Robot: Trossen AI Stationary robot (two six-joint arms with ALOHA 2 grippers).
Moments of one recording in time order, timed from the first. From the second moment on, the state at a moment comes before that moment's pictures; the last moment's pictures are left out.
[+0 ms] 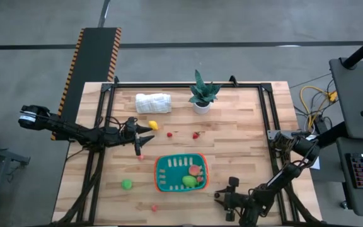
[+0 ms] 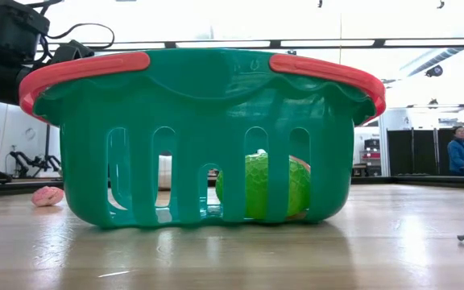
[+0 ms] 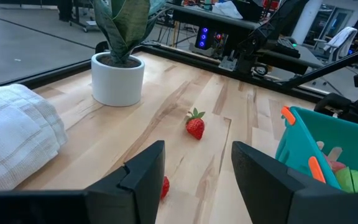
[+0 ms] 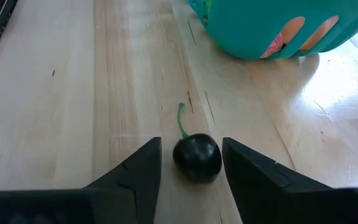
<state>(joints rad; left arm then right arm) -0.12 0.96 0.03 0.79 -0.40 -0.28 0.98 1.98 0.94 -0.06 0.85 0.90</state>
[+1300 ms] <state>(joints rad) -0.12 0.96 0.03 0.79 -0.40 -0.28 0.98 1.97 0.94 -0.04 0.83 0.87</state>
